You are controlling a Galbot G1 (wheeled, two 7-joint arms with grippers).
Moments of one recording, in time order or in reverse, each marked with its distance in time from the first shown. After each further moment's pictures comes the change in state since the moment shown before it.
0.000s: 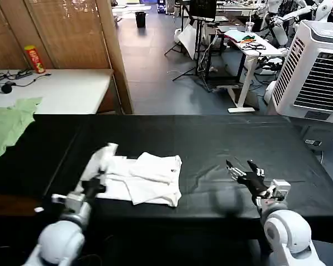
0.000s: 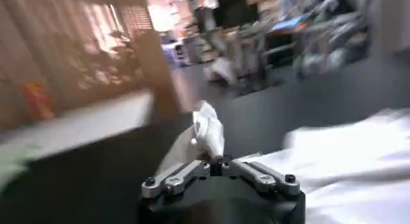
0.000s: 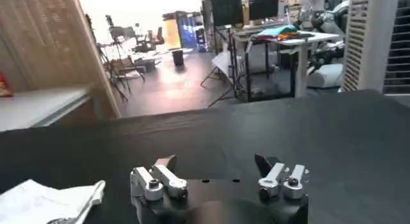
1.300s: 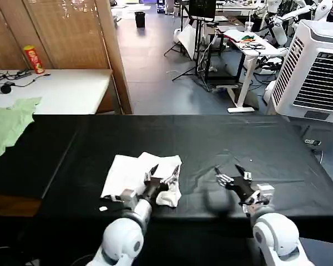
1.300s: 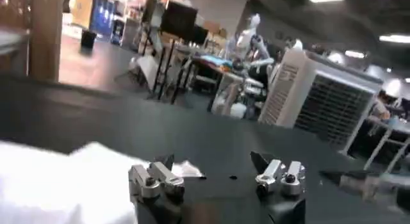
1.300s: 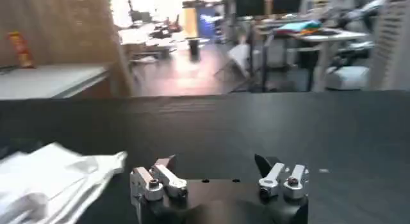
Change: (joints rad) left arm -0.090 -0.313 0.171 0.052 -0.053 -0.035 0.036; right arm 0.055 -0.038 -0.193 -0.043 -0.098 0.021 -0.099
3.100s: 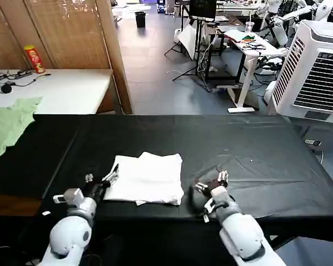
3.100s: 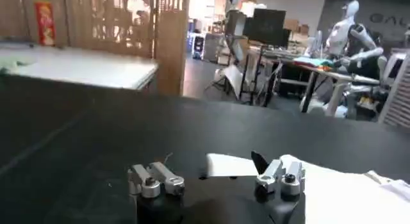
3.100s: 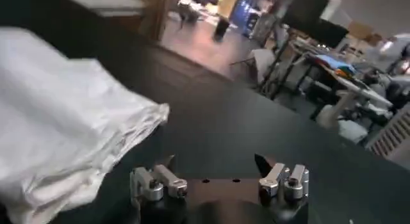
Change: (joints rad) left arm 0.045 0.116 -0.341 0.108 -0.151 -0.004 0.028; right arm 0.028 0.028 -0.187 0.029 -0.383 -0.094 0.079
